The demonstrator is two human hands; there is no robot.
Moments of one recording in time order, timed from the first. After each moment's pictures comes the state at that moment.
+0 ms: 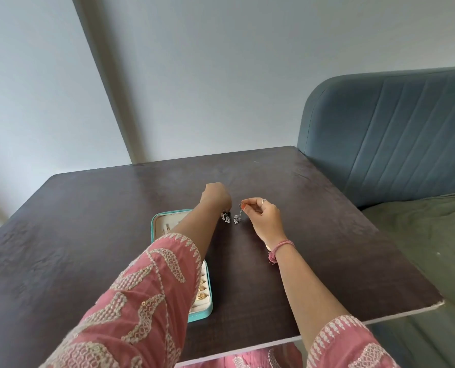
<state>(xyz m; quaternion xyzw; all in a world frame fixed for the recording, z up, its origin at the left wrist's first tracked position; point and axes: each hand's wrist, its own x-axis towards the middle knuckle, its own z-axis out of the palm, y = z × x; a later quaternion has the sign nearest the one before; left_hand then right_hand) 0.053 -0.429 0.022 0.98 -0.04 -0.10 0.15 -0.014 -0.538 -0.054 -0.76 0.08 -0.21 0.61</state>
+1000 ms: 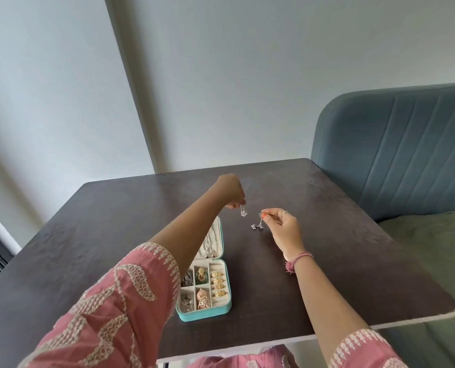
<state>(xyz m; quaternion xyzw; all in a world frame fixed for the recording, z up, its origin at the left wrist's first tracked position) 0.021 -0.402 0.089 0.96 -0.13 -0.12 0.23 -0.038 -0.537 -0.047 -0.71 0.09 -0.22 0.66</state>
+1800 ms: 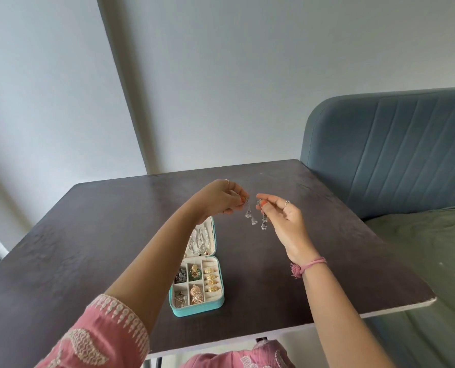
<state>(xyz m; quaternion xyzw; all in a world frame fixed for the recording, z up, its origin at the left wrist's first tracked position) -0.042 -0.370 0.099 0.84 -0.21 -0.16 0.48 -0.096 -0.530 0.015 -0.66 -0.02 -0.21 0.72</state>
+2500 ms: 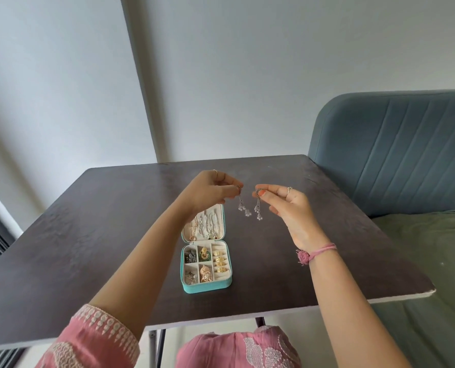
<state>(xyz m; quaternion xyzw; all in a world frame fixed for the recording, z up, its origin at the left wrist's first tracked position) -0.082 -0.328 0.105 0.83 -0.19 -0.07 0.52 -0.126 -0.510 0.054 -0.68 -0.01 -0.13 0.72</state>
